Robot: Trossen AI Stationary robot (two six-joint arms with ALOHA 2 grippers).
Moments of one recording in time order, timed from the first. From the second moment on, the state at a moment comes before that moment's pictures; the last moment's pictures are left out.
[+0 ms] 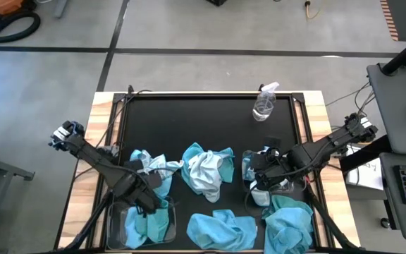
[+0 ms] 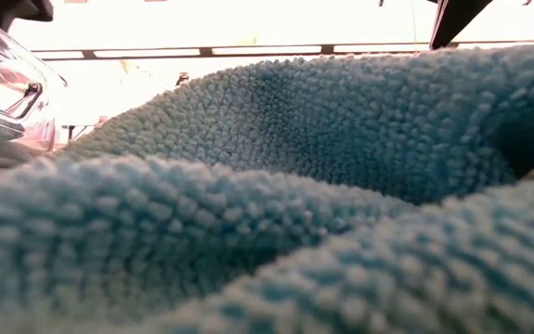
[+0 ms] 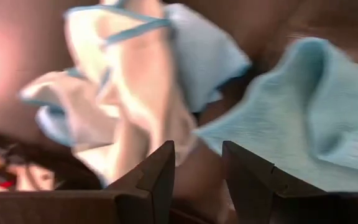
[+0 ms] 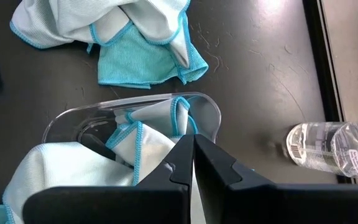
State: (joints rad) left arm -0.63 1.56 1.36 -1.43 -0.14 -0.98; right arm 0.45 1.44 1.38 -1.29 0.46 0.52
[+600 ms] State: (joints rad) left arm -0.43 1.50 1.35 -1.57 -0.41 -0.96; right arm 0.45 1.44 1.38 -1.29 0.44 0.58
